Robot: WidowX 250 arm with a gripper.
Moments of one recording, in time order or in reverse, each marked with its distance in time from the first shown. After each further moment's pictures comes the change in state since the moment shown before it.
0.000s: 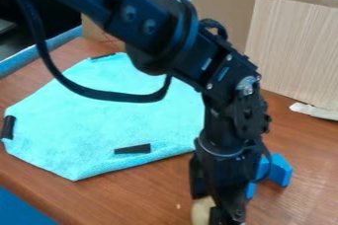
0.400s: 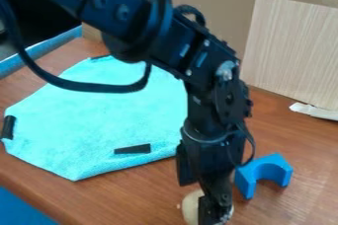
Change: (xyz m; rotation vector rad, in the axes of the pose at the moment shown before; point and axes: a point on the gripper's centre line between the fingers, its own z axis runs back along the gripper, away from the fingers) arm -0.007 0.018 0.010 0.022 -0.035 0.059
